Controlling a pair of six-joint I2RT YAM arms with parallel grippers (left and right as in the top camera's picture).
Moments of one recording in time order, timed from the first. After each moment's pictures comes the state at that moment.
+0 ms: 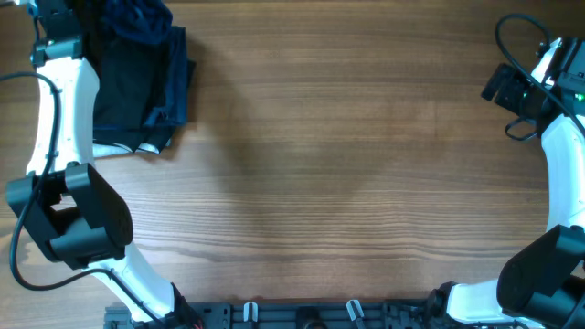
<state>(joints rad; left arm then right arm) 0.21 1.97 1.76 -0.25 -0.05 -0.90 -0.36 1.62 1.33 -0.63 -0.01 0.14</state>
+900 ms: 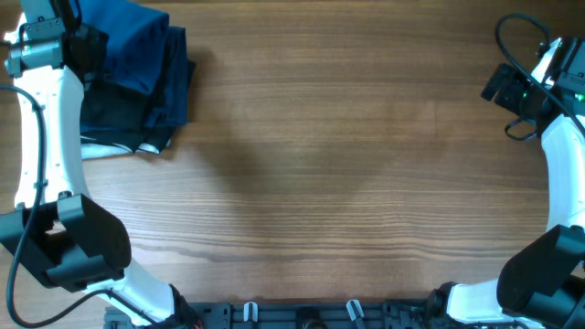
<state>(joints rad) 0.24 1.85 1.77 -0.81 -0.13 -0.89 -0.36 1.62 1.33 -0.63 -0.01 0.14</state>
